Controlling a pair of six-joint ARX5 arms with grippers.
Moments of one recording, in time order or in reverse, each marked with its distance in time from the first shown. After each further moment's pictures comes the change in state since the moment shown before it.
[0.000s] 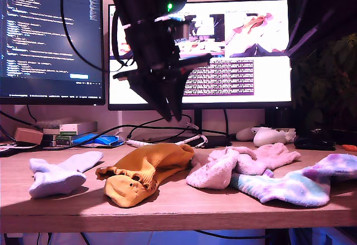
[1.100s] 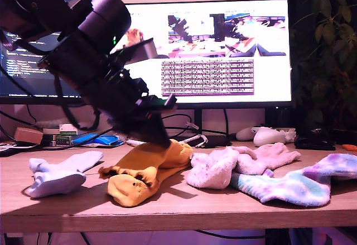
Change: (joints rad) left arm 0.048 -0.215 -0.668 0.869 0.152 0.195; right arm -0.097 -0.444 -0.130 0.014 -0.003 0.026
